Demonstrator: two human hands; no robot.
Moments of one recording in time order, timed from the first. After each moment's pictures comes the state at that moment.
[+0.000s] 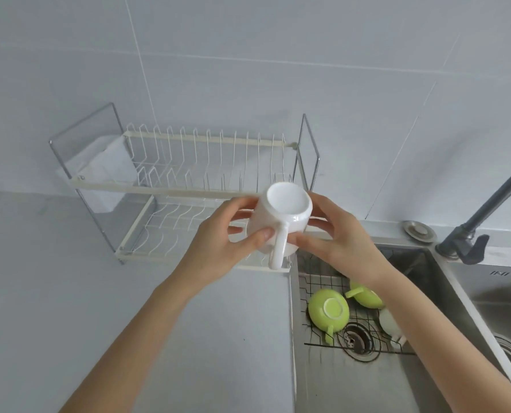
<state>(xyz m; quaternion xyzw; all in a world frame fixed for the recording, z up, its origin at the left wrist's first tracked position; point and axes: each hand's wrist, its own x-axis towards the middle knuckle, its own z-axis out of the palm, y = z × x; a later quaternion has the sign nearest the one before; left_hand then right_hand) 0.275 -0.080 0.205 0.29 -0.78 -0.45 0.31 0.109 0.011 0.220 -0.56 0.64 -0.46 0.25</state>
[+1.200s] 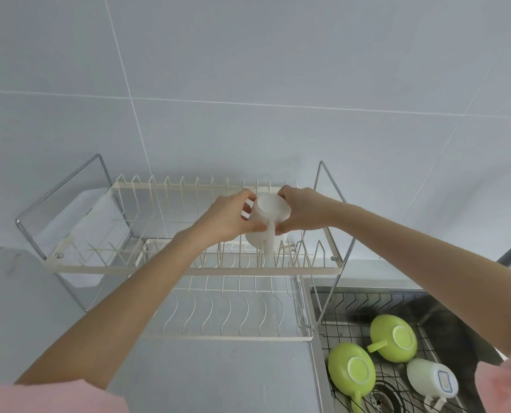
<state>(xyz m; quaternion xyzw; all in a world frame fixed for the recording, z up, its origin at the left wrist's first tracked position) 0.213 -0.256 0.237 0.36 -0.87 -0.32 0.14 0.071 -0.184 0.263 -0.59 0.79 -0.07 0.17</state>
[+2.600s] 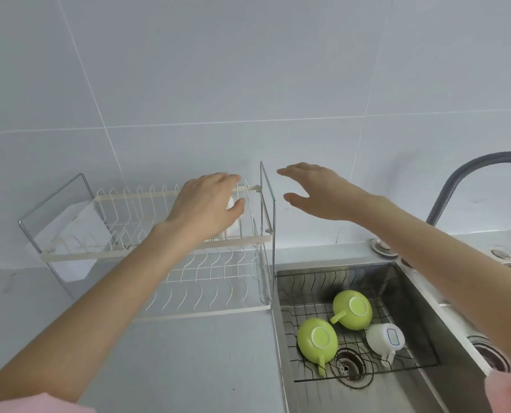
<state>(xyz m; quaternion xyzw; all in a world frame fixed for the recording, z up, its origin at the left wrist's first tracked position) 0.216 -0.118 0.302 0.32 -0.93 0.02 0.17 0.050 -0.020 0.312 -0.64 0.76 -0.12 -0.04</state>
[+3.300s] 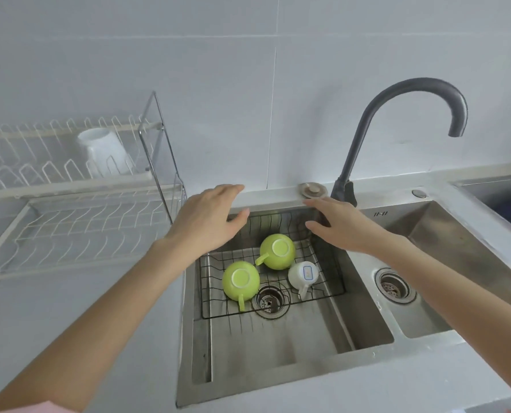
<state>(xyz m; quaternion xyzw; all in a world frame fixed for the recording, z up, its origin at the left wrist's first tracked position) 0.089 0.020 0.198 0.28 -0.95 -0.09 0.12 -0.084 0.157 0.180 -0.52 0.84 -0.14 0.12</state>
